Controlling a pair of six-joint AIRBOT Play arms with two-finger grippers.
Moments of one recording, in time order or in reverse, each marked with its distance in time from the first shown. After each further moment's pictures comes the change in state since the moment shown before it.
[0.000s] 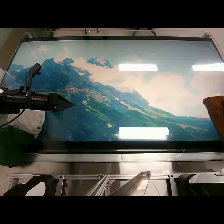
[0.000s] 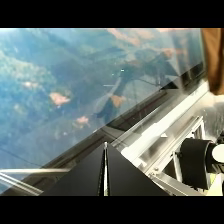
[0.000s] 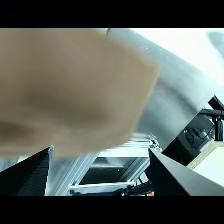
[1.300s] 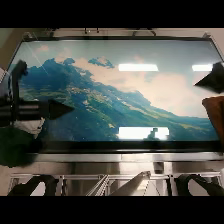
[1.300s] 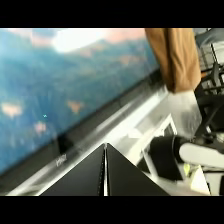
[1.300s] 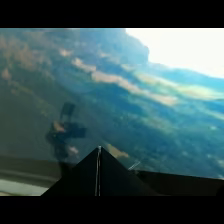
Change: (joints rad) left arm 0.002 0.306 -0.154 -0.124 -0.060 0.003; right arm 0.729 0.641 -0.328 0.831 -0.390 -0.193
